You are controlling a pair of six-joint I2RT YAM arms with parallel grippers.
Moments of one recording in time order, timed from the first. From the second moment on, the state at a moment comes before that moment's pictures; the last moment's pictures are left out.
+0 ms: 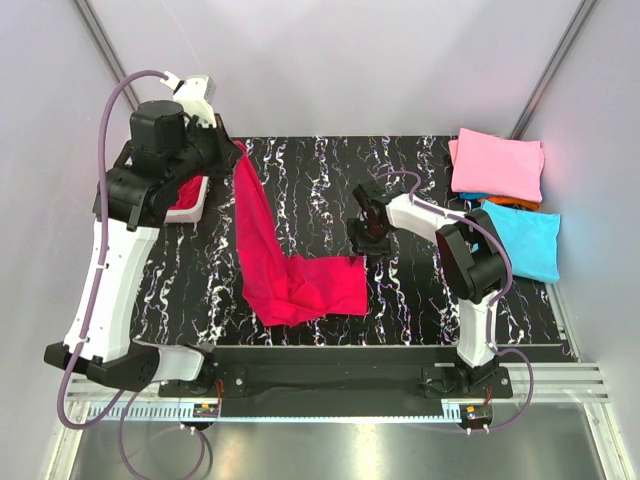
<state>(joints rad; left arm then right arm) -0.32 1.33 1.88 -0.93 0.07 -0.23 0.52 2.01 1.41 -0.75 -0.13 0.48</state>
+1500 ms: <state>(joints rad) -0.11 1.32 2.14 -1.04 -0.38 -0.34 0.31 1.73 2.36 -1.17 0.48 0.30</state>
